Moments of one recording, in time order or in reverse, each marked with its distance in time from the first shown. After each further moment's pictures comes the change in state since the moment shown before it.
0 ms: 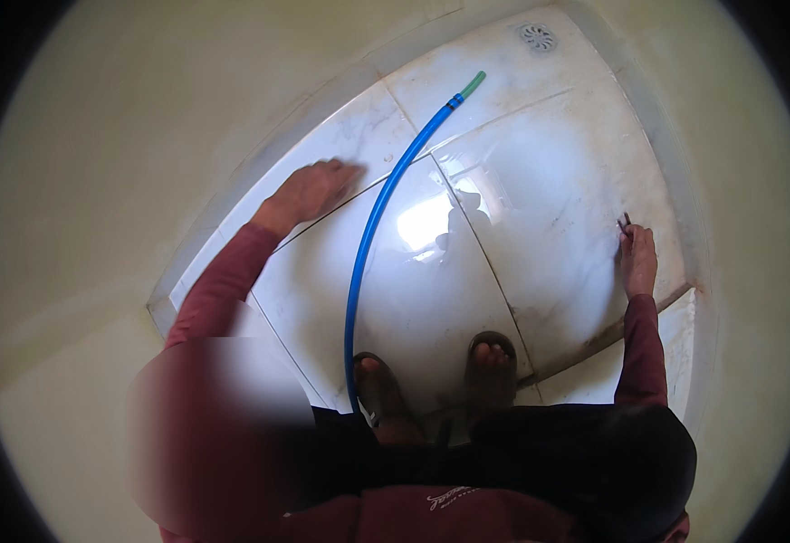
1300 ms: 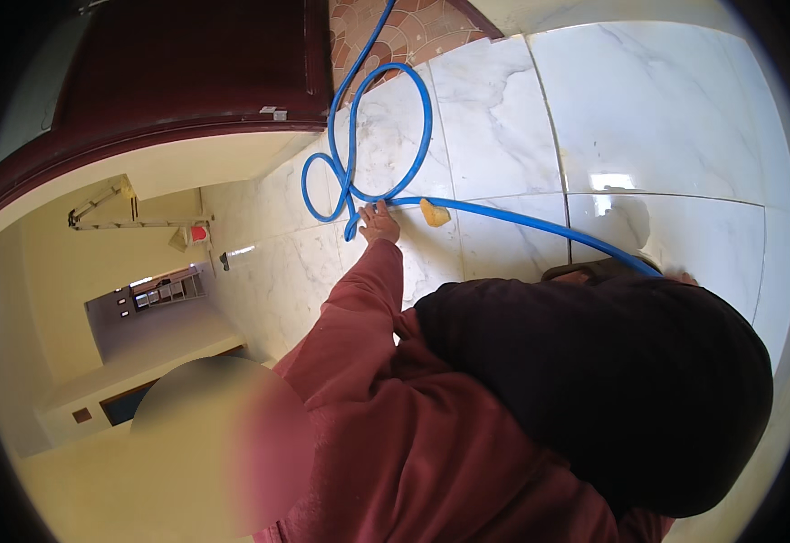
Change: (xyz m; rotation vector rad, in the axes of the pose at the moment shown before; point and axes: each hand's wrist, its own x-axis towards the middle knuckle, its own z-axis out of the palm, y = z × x) left_hand -0.488 0.710 0.443 -1.061 -0.263 -2.879; right_hand -0.130 -0.589 0.118 0.289 -1.234 -1.753
